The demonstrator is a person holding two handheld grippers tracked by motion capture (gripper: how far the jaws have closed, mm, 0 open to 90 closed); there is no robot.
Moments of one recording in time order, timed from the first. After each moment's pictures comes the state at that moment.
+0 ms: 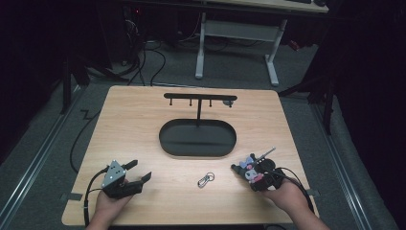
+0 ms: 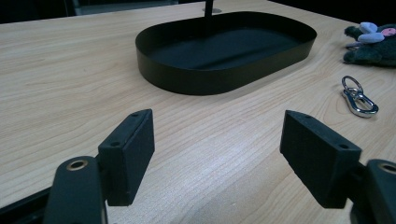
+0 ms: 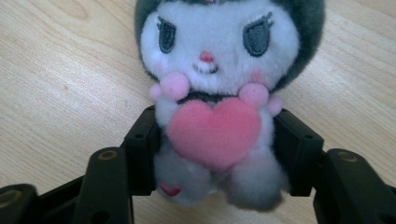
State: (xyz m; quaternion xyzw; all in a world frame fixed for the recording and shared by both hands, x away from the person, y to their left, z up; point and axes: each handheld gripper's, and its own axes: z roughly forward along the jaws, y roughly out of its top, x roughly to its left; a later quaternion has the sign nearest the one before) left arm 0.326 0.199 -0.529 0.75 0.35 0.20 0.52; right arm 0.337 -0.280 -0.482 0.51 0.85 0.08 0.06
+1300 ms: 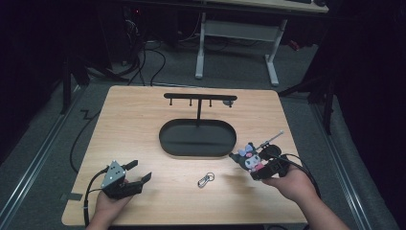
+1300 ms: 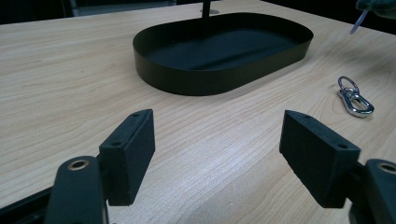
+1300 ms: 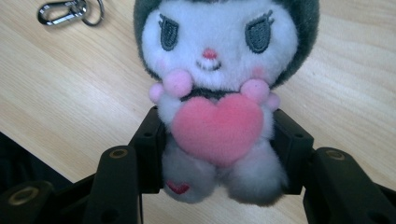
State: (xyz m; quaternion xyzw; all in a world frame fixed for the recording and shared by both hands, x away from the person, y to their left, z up) left arm 0.325 0.200 -0.529 0.75 0.34 0.20 0.53; right arm 0.348 -0.275 -0.418 0.50 0.85 0.12 0.03
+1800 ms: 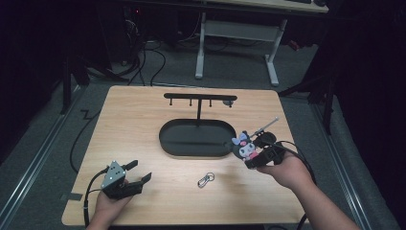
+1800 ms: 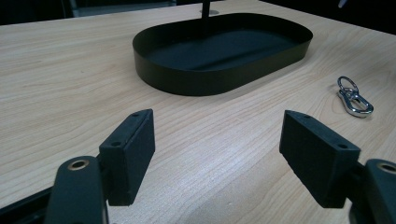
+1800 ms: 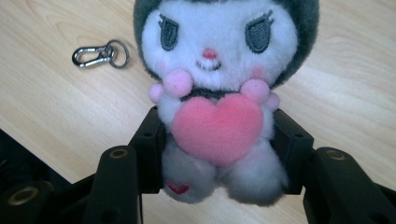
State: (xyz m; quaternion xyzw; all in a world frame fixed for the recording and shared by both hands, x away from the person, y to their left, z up) left arm 0.325 0.199 -0.529 0.75 0.34 0.20 0.53; right arm 0.370 -0.258 -0.388 0.49 0.86 0.14 0.04
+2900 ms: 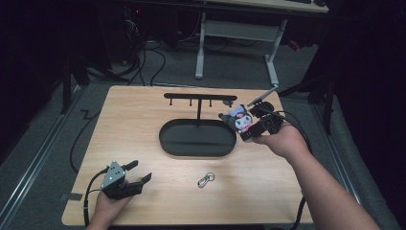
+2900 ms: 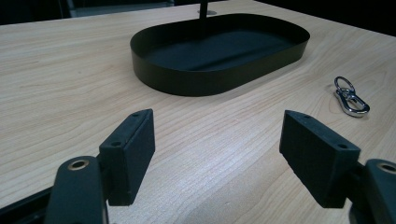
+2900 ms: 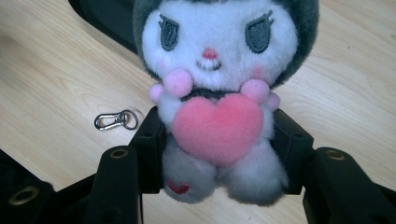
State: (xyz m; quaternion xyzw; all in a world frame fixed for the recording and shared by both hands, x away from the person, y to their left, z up) left arm 0.325 0.200 -0.529 0.75 0.34 0.20 0.53; right arm 0.422 -0.243 -0.328 0.51 0.84 0.17 0.05
